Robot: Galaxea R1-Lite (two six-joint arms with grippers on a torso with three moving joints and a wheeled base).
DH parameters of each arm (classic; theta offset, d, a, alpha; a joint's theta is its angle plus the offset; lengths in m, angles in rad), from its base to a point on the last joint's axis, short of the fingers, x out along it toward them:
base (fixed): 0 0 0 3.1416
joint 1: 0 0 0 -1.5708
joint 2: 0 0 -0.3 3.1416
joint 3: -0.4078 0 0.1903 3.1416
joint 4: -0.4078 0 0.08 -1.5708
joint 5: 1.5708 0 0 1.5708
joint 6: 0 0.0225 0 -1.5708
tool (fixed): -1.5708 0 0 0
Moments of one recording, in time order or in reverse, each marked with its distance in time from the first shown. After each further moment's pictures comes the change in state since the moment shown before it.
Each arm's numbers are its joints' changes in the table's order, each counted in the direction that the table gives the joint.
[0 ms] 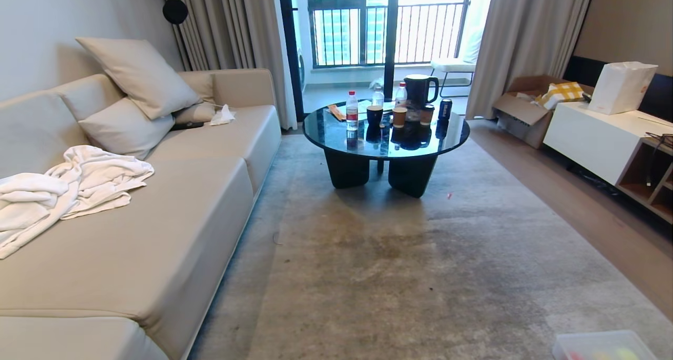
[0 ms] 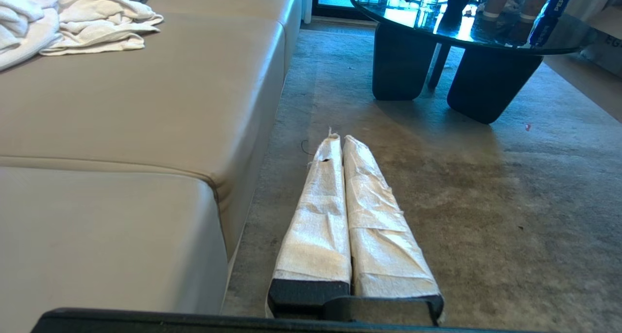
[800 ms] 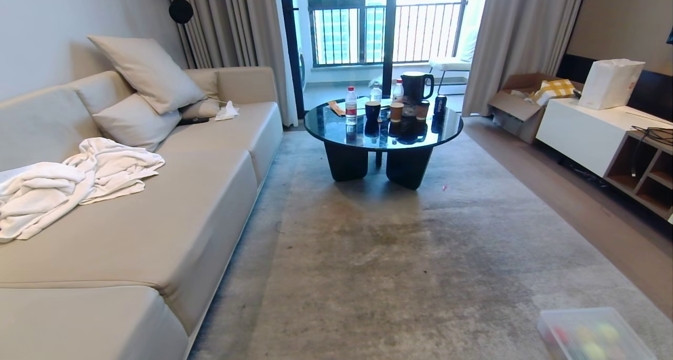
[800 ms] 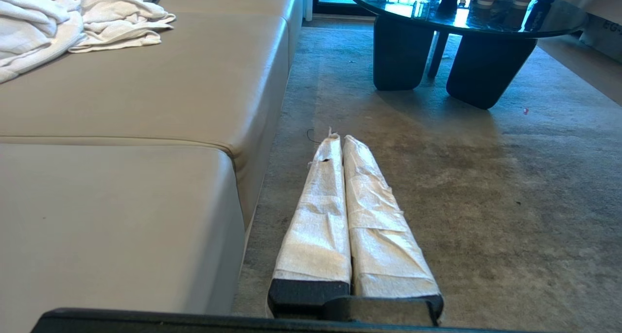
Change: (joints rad) left arm 0.000 0.000 0.000 0.002 -0.005 0.034; right arm 0.000 0.000 0.000 0.000 0.000 0.000
